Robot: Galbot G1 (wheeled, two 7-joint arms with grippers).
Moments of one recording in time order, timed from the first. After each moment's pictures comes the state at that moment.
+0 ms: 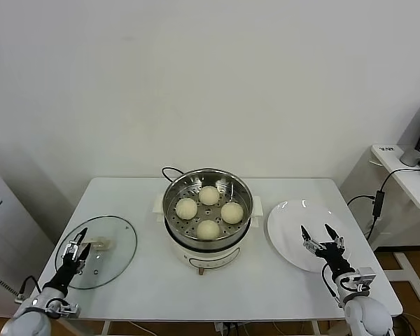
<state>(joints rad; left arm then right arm) 1.24 -1.14 -0.70 -1.33 1.40 -0.31 -0.36 -1.21 1.28 0.76 1.43 0.42 0.11 -0.37</state>
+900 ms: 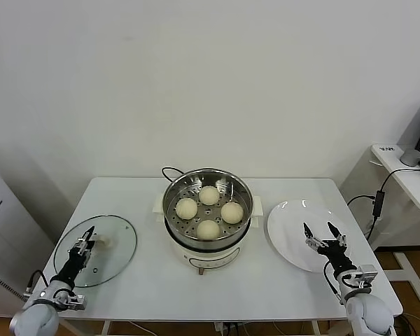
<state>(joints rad) 1.19 -1.16 -0.69 -1.31 1.37 -0.31 -0.30 -1.19 1.27 0.77 1.42 0.42 0.11 -0.37</state>
